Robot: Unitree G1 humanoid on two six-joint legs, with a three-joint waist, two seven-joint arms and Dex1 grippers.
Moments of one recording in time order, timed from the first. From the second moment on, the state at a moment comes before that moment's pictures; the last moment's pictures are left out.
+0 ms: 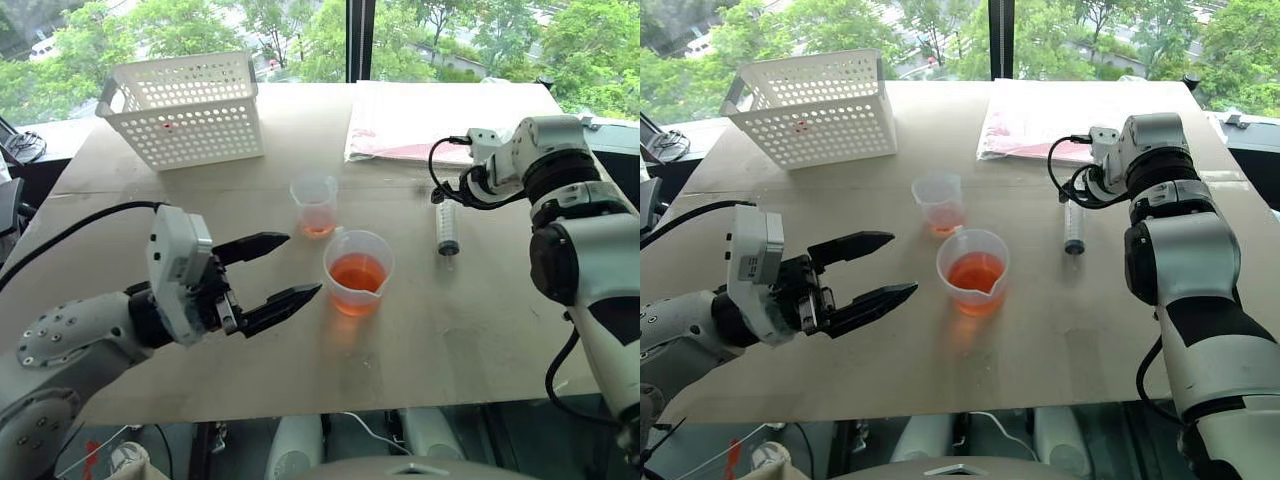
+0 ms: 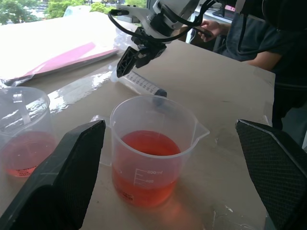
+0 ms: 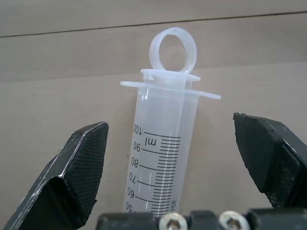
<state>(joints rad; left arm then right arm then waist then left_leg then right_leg) 0.10 0.88 0.51 -0.84 -1.18 0.78 -0.58 -1.46 -0.36 -0.01 1.22 0.17 1.14 0.27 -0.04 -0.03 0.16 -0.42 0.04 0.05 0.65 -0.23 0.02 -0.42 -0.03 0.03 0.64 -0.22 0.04</state>
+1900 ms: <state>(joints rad) 0.00 0.93 0.44 -0.70 -1.10 0.72 -0.62 -0.70 -0.87 0.31 -0.12 0.04 1.00 1.13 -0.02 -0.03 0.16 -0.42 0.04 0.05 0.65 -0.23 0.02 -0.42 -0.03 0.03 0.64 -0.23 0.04</state>
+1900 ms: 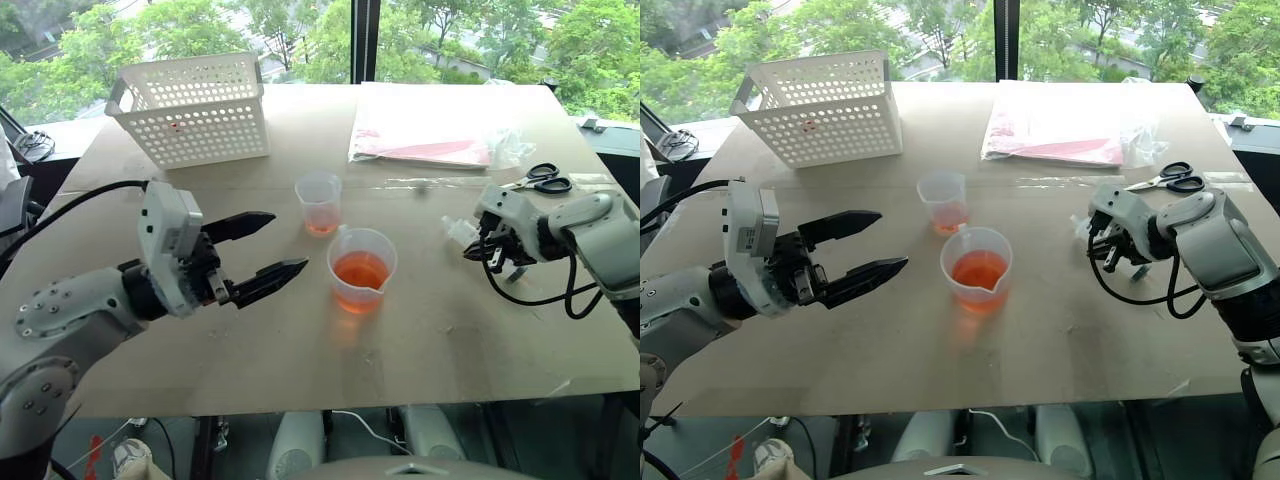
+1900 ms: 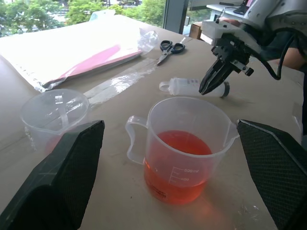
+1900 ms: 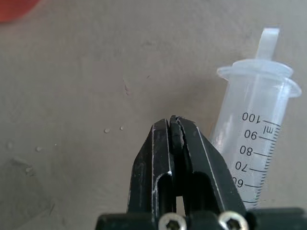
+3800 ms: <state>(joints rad) -0.07 0.91 0.48 -0.58 -1.05 0.71 -0.62 -0.66 -0.13 -0.31 -0.39 0.93 1.02 0.78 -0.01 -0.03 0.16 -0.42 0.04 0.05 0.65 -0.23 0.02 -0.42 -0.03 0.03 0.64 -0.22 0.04</state>
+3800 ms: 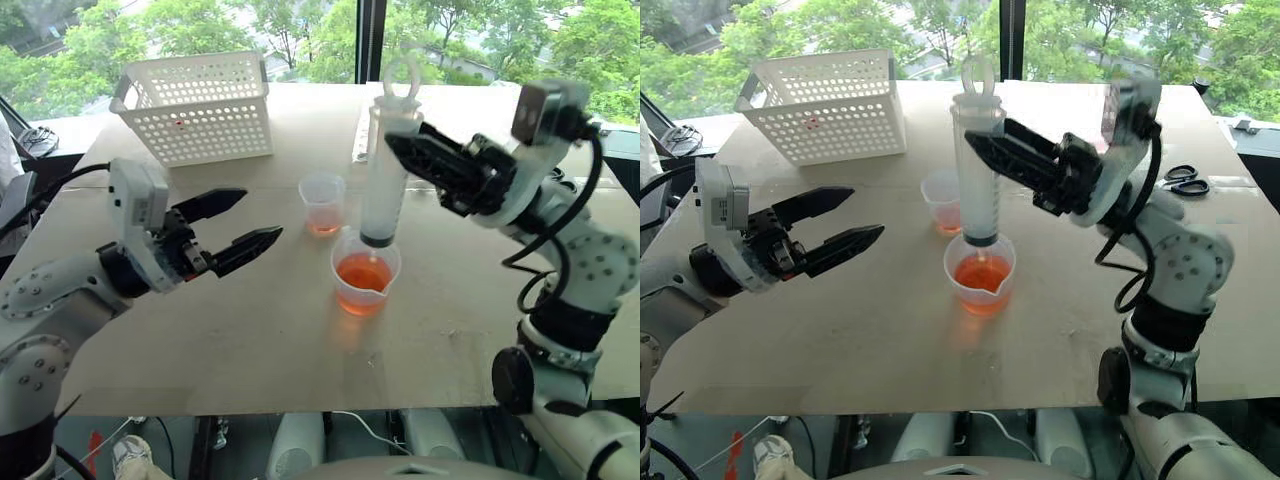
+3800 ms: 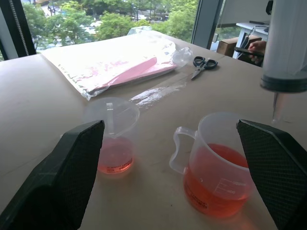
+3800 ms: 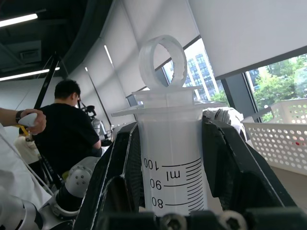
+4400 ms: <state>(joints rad) -0.58 0.96 0.18 -0.47 -0.99 0.81 -0.63 -0.37 -0.10 0.08 -0.14 0.54 0.27 1.00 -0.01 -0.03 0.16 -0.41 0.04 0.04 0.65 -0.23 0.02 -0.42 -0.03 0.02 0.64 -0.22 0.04</state>
